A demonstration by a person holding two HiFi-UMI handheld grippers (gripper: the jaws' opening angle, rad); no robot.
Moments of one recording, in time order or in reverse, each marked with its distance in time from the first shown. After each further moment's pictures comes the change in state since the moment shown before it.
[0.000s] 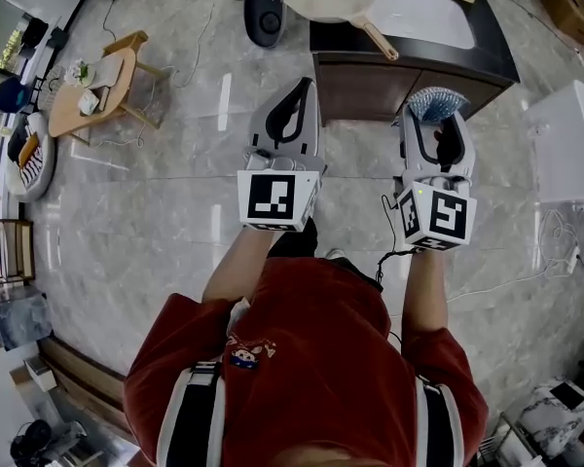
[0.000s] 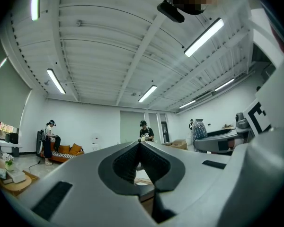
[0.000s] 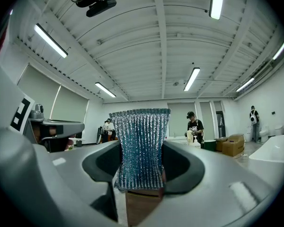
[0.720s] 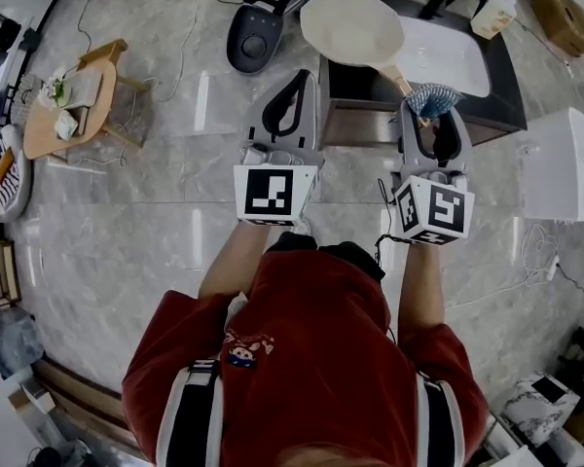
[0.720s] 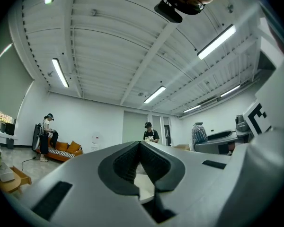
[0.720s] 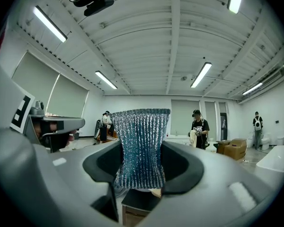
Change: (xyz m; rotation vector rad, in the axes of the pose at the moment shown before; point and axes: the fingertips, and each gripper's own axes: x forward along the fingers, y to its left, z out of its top) left arm 0.136 0.164 -0.022 -0.072 -0.042 -0.004; right arm 0.205 0.052 -0.017 -0.079 0.066 -0.001
